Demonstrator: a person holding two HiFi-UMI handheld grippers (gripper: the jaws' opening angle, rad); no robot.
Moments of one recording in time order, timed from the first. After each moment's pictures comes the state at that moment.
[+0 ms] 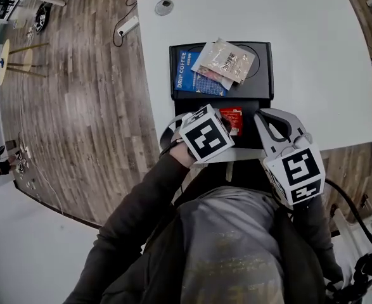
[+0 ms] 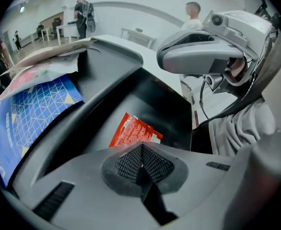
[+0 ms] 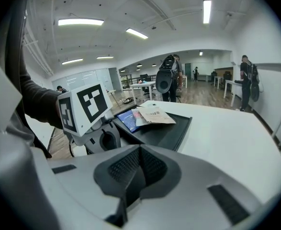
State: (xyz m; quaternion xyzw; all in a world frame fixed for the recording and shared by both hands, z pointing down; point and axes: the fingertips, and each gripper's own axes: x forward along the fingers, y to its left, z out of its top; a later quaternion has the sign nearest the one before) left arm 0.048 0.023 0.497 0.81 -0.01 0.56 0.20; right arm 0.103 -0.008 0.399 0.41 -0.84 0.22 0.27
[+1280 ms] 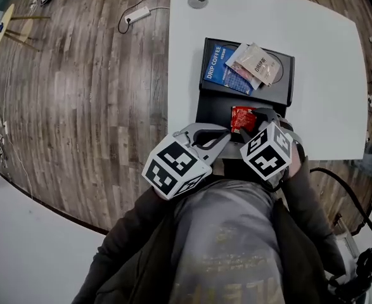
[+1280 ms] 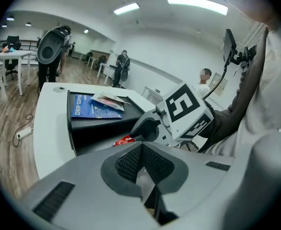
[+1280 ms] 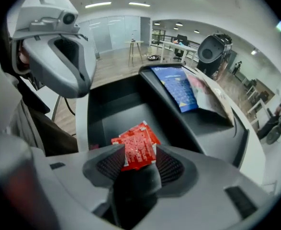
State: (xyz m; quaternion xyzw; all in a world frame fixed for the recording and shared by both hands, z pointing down) left arm -0.013 0.034 0.395 0.90 -0.19 0.24 0.30; right arm 0.032 0.016 0.482 0.24 -0.78 0.16 0.55
